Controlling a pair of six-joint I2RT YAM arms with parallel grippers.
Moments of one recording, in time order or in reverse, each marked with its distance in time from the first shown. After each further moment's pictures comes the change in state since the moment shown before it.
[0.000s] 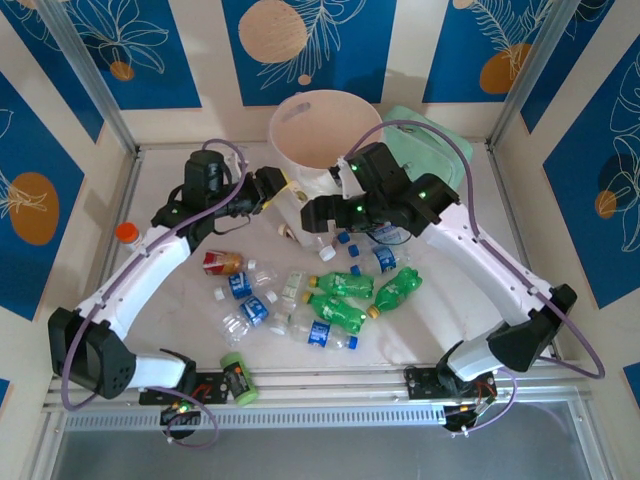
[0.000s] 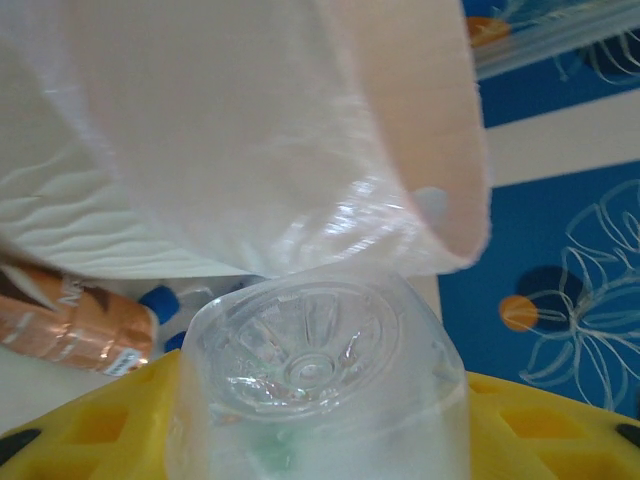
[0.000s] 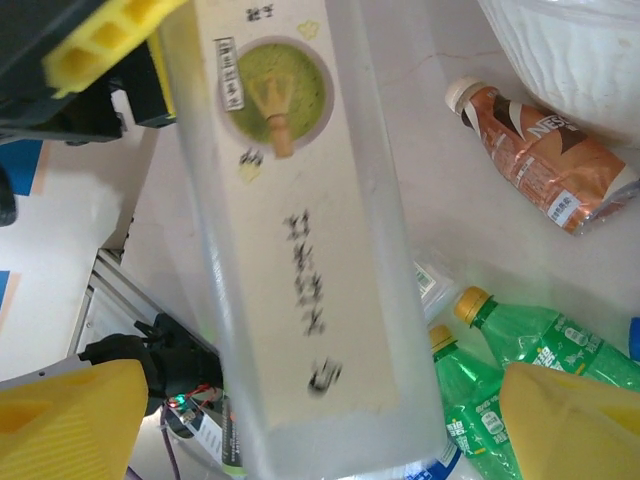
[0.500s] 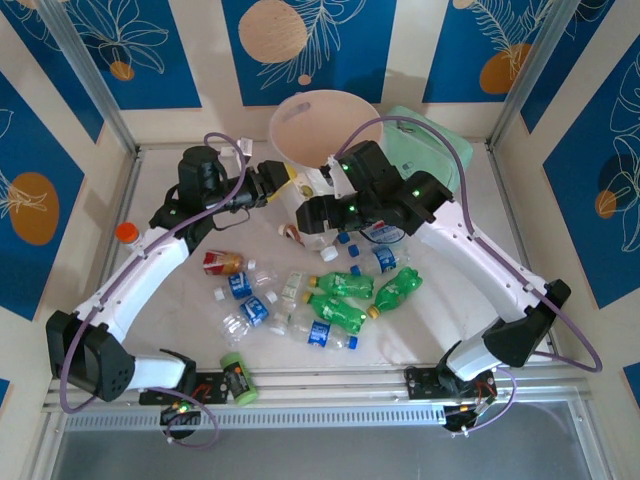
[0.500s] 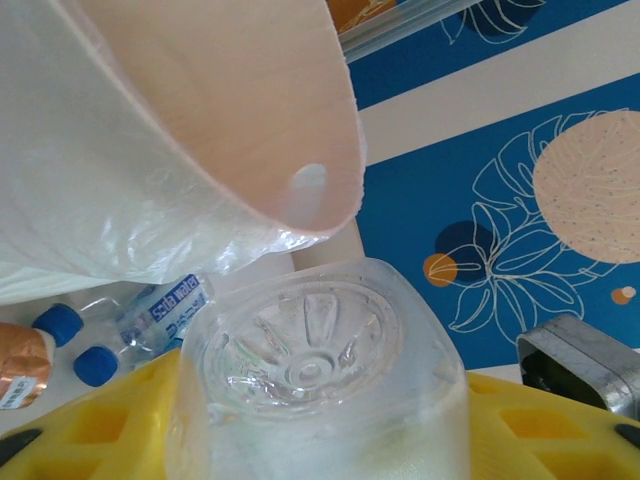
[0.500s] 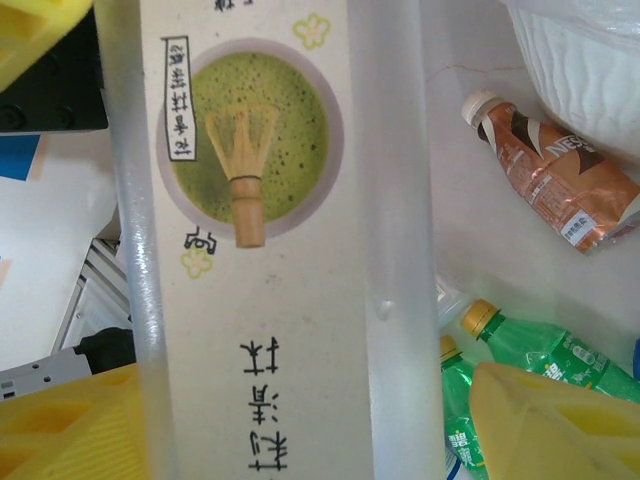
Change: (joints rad) left arm 0.000 -0.010 0.000 0.135 0.132 -0.018; right arm 0.039 0.032 0.063 -0.022 0.034 -0.026
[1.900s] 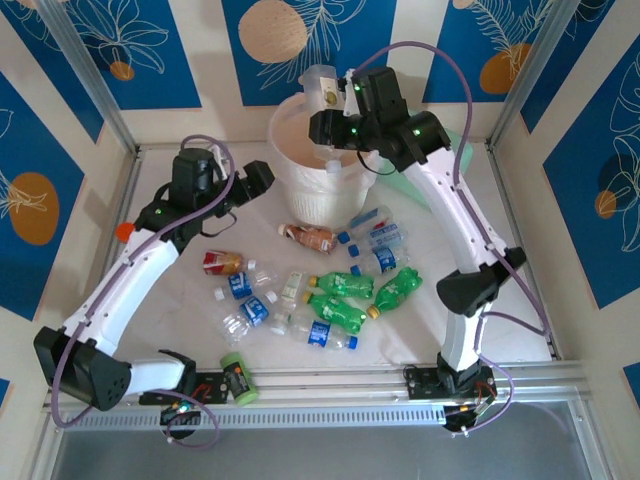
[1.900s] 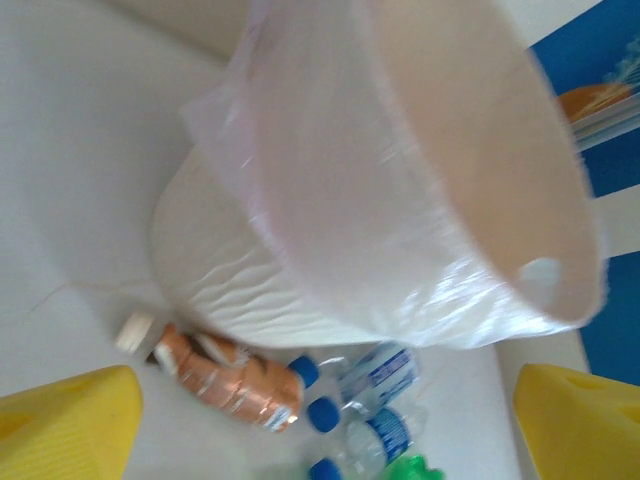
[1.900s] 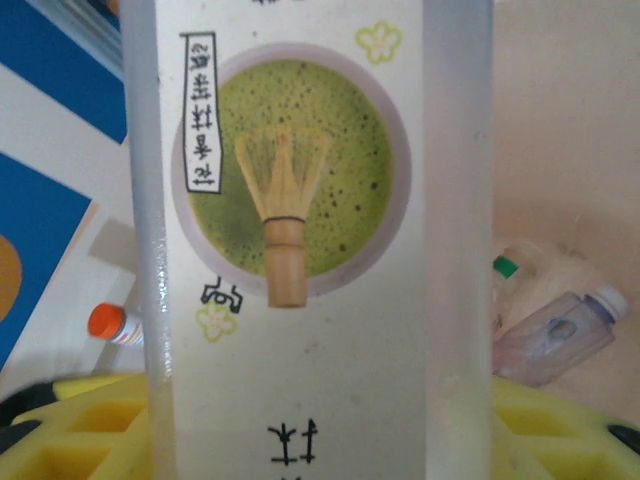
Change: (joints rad) left arm 0.011 -0.051 0.069 -0.382 -0.471 0.236; right arm -0.209 0.389 0.639 0.005 0.161 -0.064
